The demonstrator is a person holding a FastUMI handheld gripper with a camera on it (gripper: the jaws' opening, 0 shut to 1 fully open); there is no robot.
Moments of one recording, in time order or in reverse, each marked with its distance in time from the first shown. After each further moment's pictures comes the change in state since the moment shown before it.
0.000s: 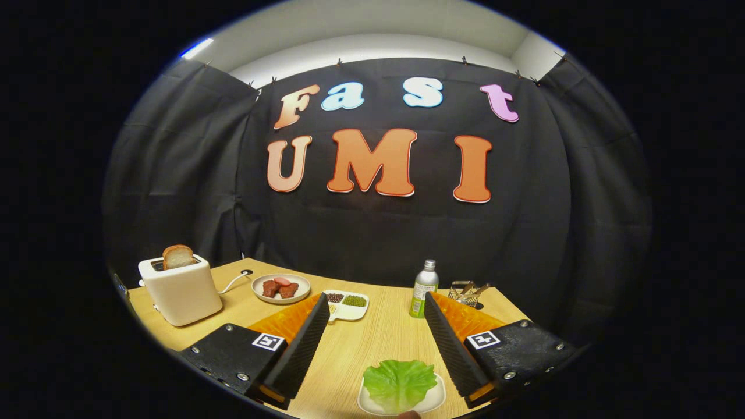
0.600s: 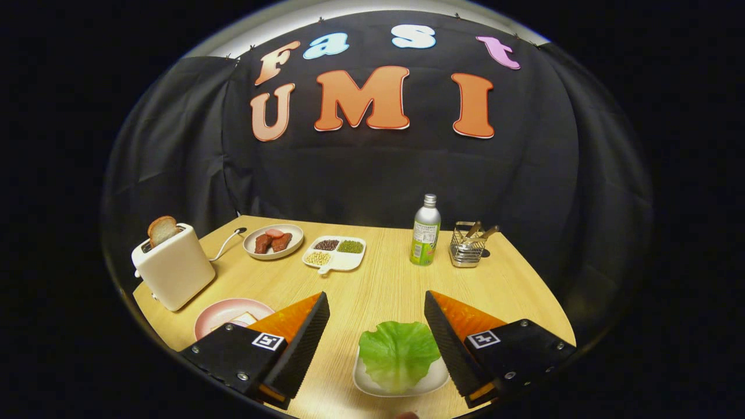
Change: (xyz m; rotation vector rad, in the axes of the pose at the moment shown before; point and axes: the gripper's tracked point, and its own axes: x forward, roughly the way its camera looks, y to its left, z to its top) arm 0.017 -0.009 -0.071 0.045 0.330 0.019
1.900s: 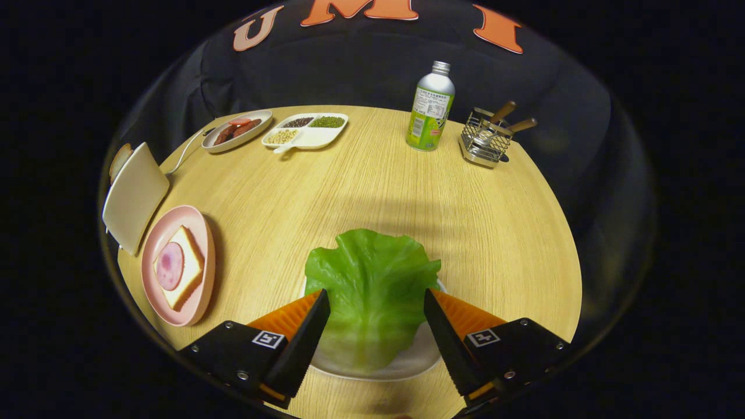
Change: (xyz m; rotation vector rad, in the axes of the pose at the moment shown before) arm 0.048 -0.038 -0.143 -0.086 0.574 -0.022
